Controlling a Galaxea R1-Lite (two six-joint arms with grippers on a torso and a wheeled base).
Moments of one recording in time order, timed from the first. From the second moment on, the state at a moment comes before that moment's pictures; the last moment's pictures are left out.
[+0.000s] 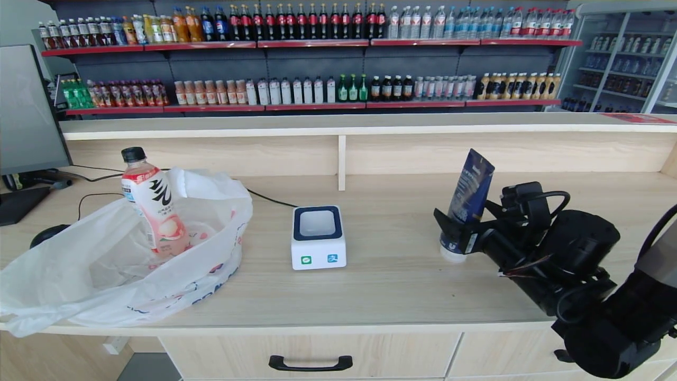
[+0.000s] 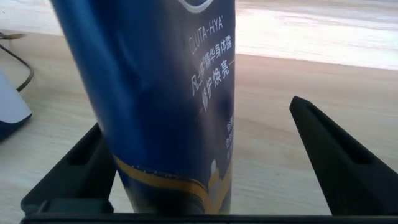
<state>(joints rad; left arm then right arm) 0.00 0.00 0.00 0.00 0.00 0.00 0.33 2.00 -0.50 -1.57 -0.10 -0.05</state>
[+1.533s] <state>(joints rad) 0.00 0.00 0.00 0.00 0.00 0.00 0.36 1.92 -0.50 -1.57 -0.10 -0.02</state>
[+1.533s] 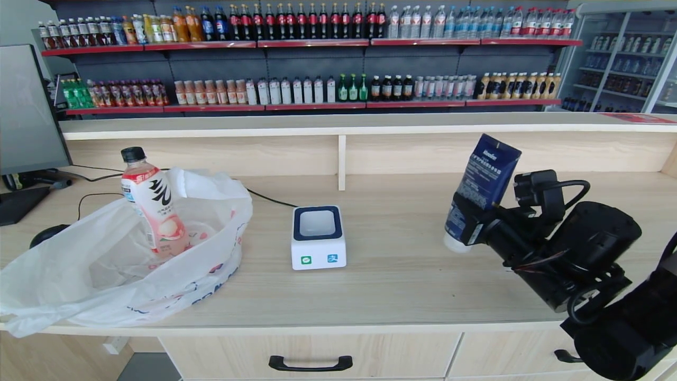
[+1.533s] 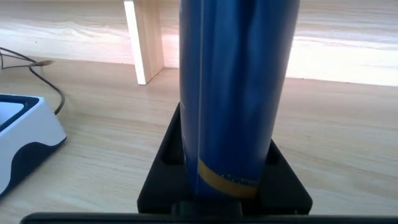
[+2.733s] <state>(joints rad) 0.00 0.00 0.00 0.00 0.00 0.00 0.61 1.62 -0.30 -1.57 0.01 0.04</state>
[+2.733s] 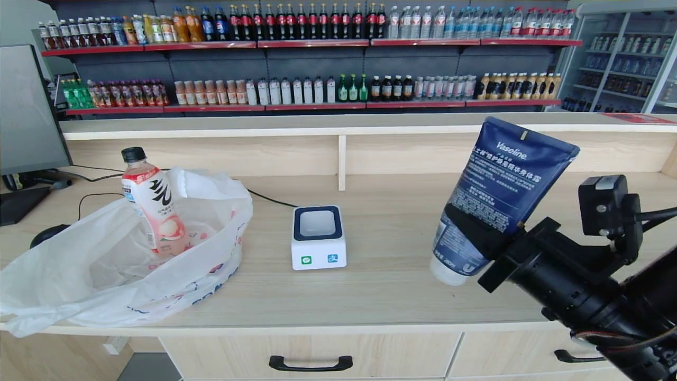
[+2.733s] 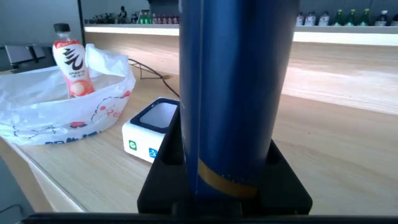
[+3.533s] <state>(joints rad) 0.00 0.00 0.00 0.00 0.00 0.00 0.73 1.51 -0.32 -1.57 0.20 0.52</state>
